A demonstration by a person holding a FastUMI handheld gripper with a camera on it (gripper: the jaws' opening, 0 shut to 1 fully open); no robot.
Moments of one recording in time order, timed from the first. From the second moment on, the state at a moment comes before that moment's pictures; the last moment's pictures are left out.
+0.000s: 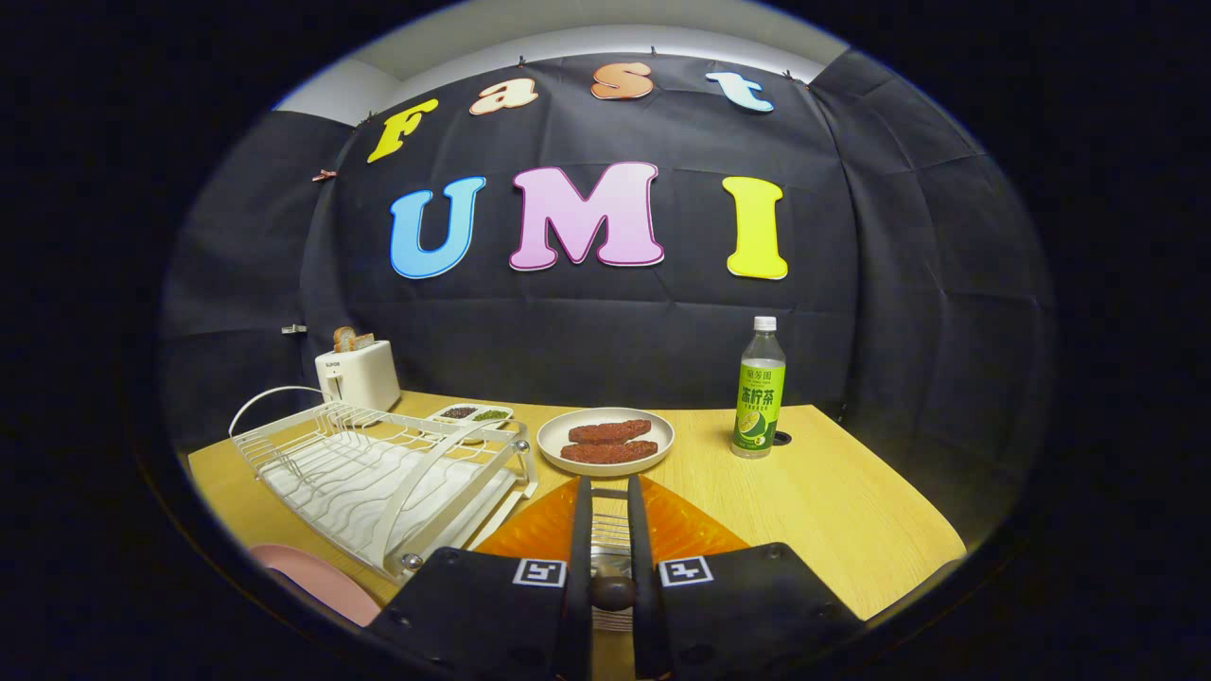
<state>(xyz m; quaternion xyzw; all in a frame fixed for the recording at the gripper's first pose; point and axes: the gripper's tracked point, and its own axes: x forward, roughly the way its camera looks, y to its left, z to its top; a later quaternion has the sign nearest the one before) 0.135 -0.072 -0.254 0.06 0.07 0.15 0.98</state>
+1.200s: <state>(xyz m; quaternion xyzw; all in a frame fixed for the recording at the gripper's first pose) 0.024 0.030 -0.124 0.07 0.08 0.31 0.95</state>
